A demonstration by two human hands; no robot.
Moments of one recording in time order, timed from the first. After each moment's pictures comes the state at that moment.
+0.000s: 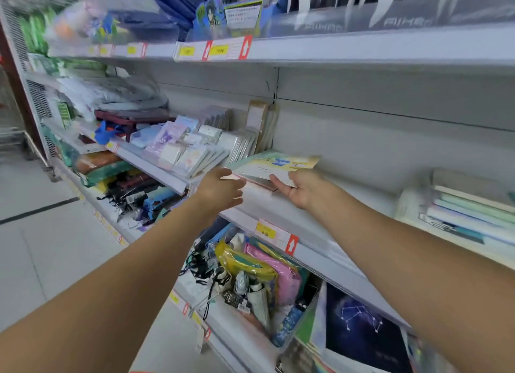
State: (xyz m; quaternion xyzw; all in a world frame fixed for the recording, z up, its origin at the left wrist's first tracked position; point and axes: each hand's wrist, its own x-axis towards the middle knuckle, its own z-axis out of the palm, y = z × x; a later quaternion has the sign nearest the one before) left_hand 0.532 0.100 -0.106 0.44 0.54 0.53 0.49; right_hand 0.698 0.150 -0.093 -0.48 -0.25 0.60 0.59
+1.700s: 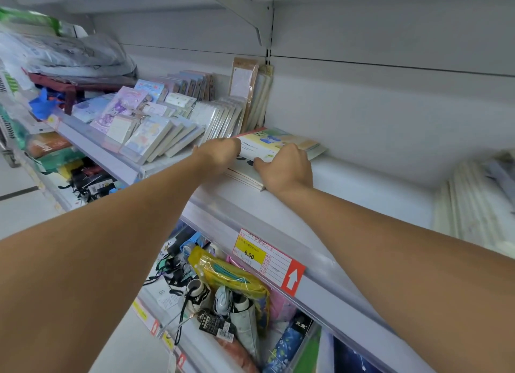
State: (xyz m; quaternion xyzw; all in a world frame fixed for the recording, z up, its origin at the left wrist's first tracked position) left_hand 0.558 0.264 -0.128 0.61 0.70 0.27 0.26; right_hand 0.692 0.268 -0.168 -0.68 -0.60 0.07 0.40
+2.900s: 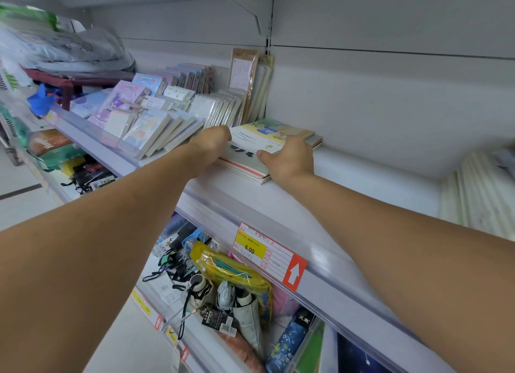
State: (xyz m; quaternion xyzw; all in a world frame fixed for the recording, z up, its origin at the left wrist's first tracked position) left_hand 0.551 0.275 -0.132 0.51 0.69 0.39 0.33; right_hand 0.701 0.280 -0.170 -0.65 -0.61 0.13 0.44
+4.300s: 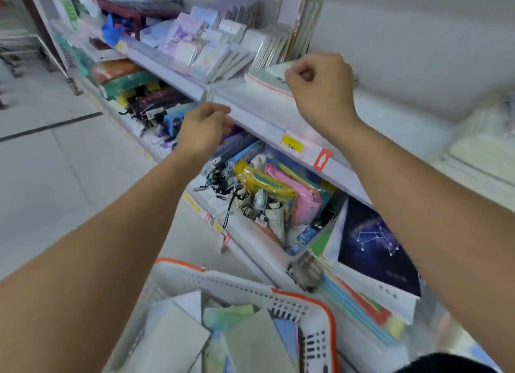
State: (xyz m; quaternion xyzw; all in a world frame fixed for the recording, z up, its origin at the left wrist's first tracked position) left_hand 0.487 0.079 -0.178 0.46 0.59 0.56 0.35; right_hand 0.677 0.115 -0.114 -0.50 -0.71 0.08 0.50
